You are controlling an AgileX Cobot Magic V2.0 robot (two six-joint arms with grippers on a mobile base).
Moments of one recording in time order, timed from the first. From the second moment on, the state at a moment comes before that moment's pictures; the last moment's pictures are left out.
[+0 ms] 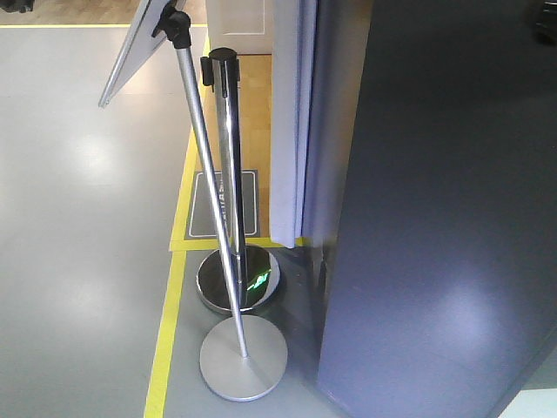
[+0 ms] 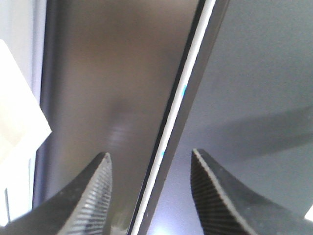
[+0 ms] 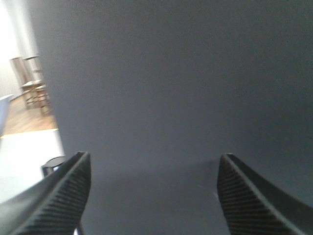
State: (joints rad) left arm 0.04 1.54 -1.59 1.78 -0.82 -2.14; right arm 0.06 1.22 -1.08 0.85 -0.12 -0.69
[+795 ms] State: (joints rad) left arm 0.04 1.54 -1.59 1.78 -0.81 -2.14; right arm -0.06 1.52 -1.30 0.91 -0.03 -0.70
